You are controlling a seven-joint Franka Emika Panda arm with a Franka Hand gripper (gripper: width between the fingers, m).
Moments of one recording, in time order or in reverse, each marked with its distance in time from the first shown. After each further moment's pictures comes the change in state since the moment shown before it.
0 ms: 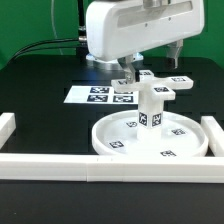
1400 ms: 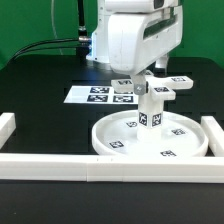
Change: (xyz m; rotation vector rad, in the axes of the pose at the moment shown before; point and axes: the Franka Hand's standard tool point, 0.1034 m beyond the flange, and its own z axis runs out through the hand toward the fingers) arm -0.004 -0.001 0.020 -0.036 -0.044 -0.378
